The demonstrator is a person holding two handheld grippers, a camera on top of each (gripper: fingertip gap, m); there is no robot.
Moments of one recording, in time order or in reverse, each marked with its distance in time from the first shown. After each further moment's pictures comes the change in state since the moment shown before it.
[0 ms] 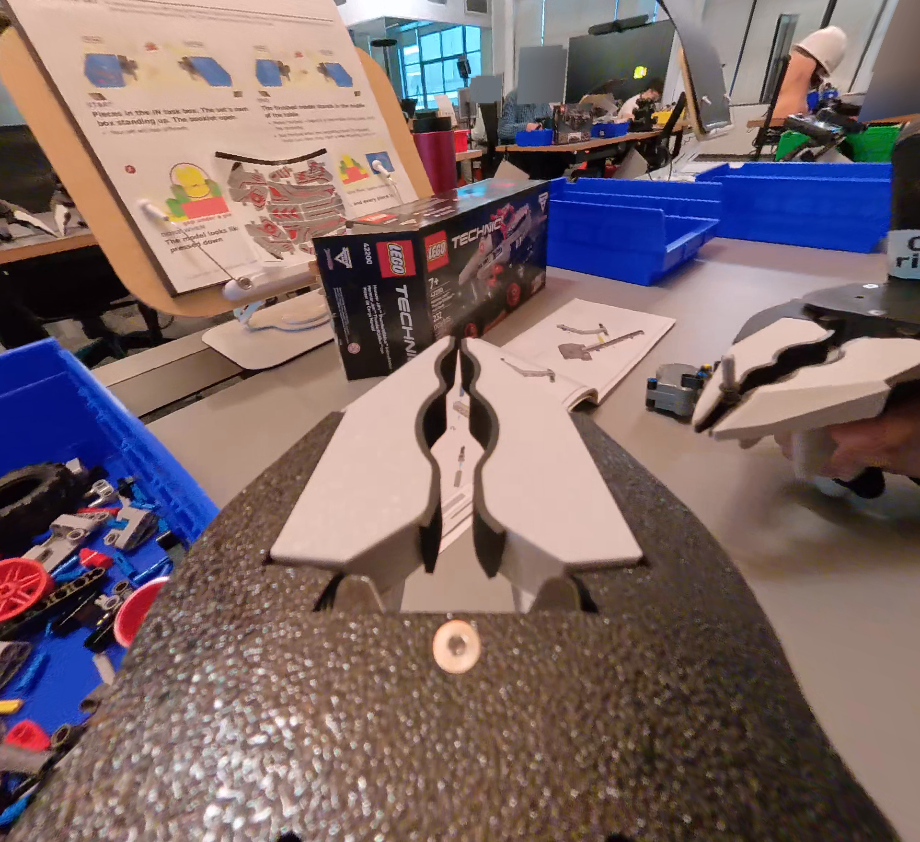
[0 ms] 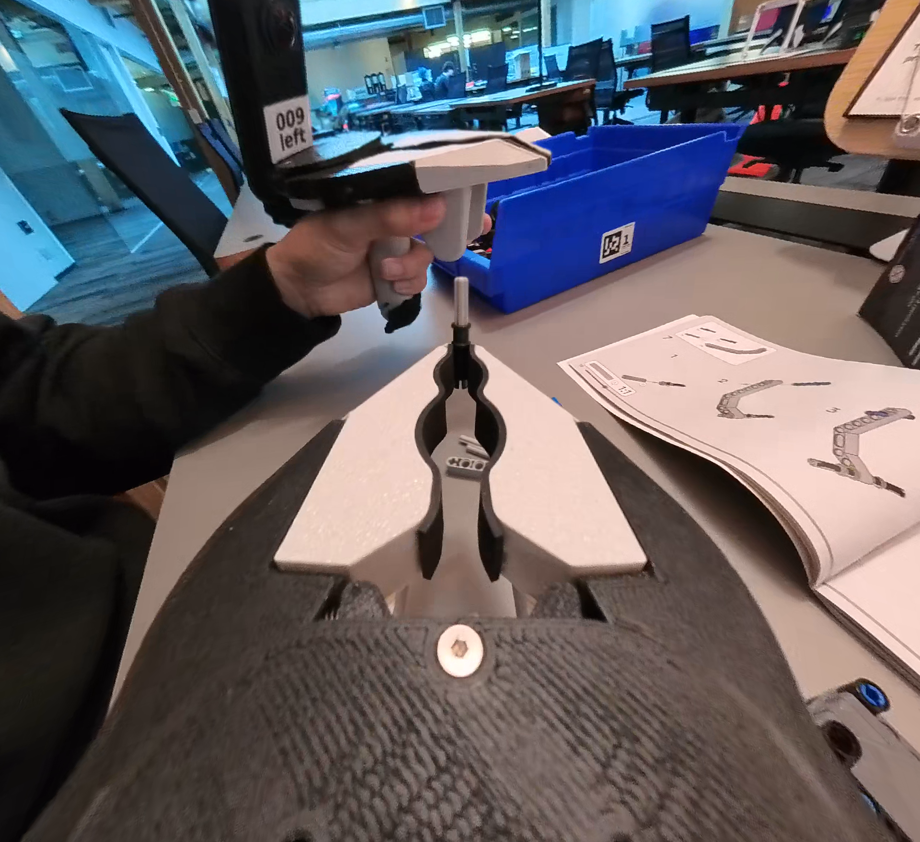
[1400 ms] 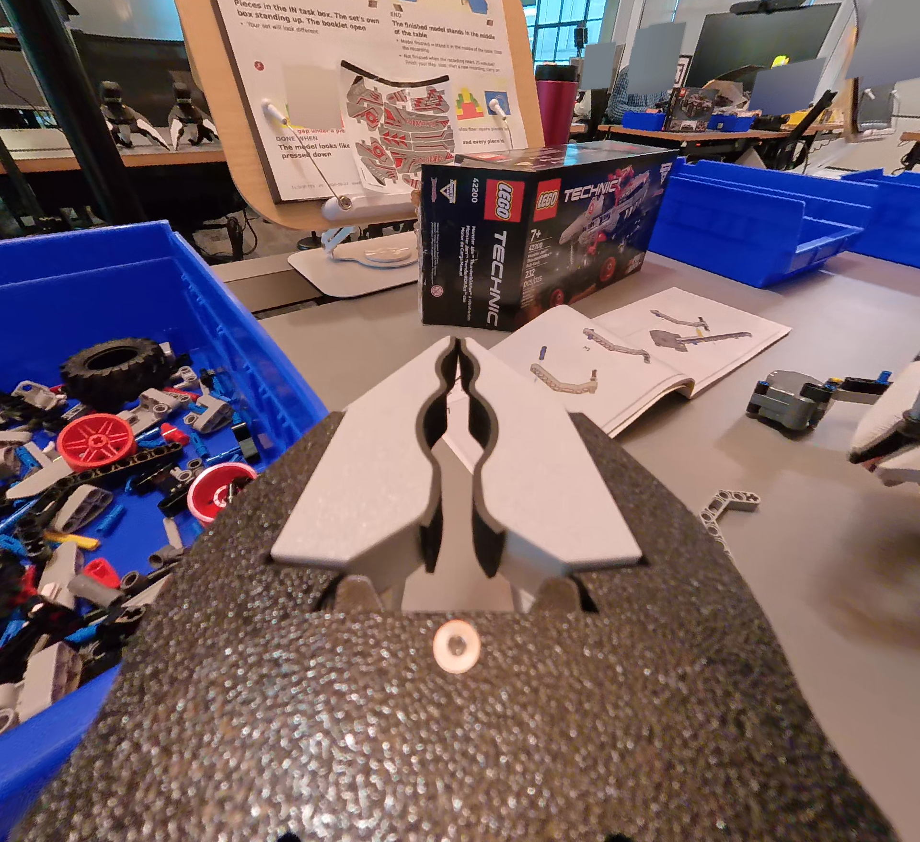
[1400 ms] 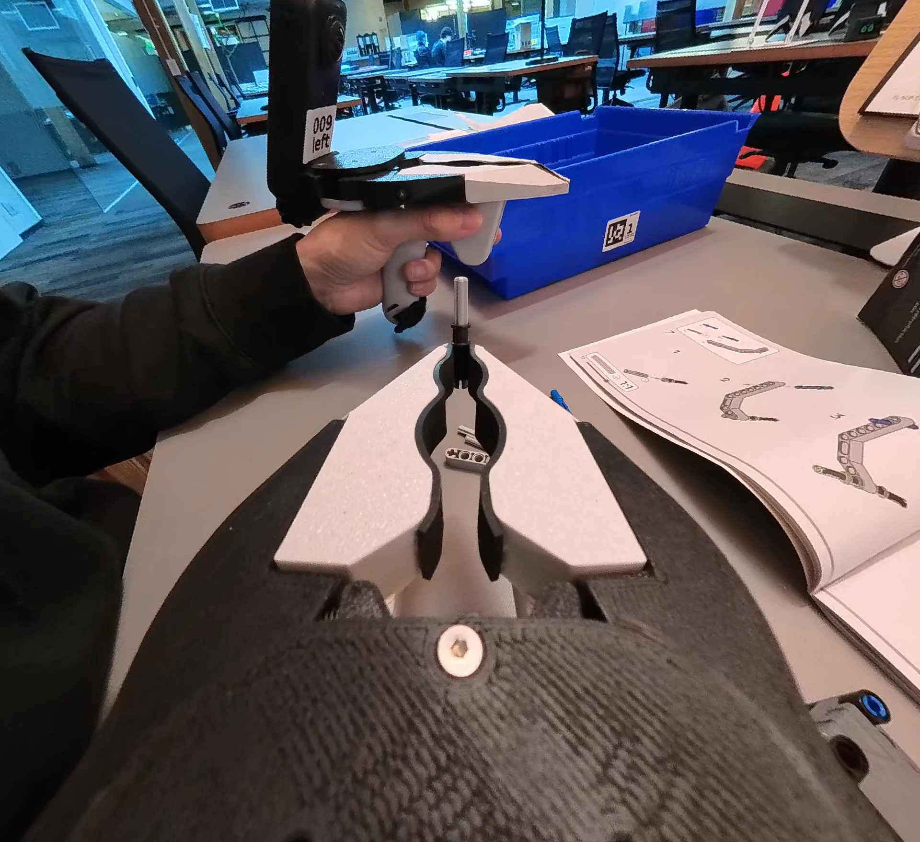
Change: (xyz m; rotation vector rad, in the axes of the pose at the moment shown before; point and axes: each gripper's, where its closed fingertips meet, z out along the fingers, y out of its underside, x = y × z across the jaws) left arm -0.047 0.035 -0.007 -0.053 -0.208 -0.109; right arm -0.002 0.008 0.004 -0.052 0.010 -0.053
